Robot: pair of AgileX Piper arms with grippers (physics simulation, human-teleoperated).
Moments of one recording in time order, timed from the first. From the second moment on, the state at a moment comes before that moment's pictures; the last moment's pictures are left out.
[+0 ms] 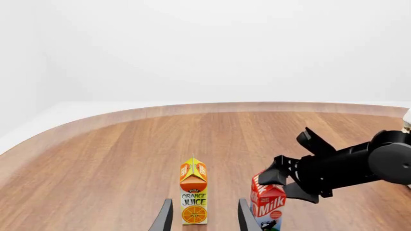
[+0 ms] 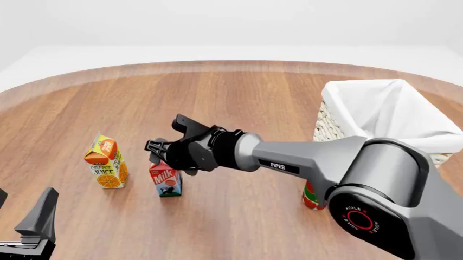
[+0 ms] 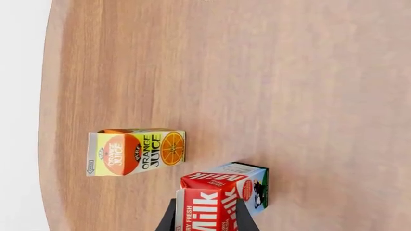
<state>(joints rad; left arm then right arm) 0.00 0.00 0.00 0.00 0.00 0.88 2.21 -1.65 0.26 0.93</state>
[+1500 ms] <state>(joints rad) 0.00 0.00 0.00 0.00 0.00 0.82 2.07 -1.60 0.27 0.84</state>
